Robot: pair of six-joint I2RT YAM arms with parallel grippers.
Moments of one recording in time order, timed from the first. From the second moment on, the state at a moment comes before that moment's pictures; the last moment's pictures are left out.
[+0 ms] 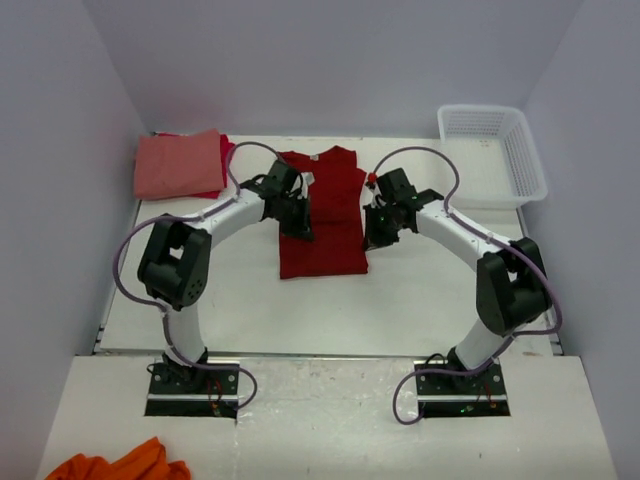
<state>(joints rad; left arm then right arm) -0.46 1.88 1.39 -0.55 0.34 -0.44 0.44 1.67 1.24 -0.64 -0.22 0.36</state>
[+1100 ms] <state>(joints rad) -0.39 2.28 1.65 -0.34 0.59 -0.49 0.46 1.93 1.16 -0.44 -0.49 0.48</state>
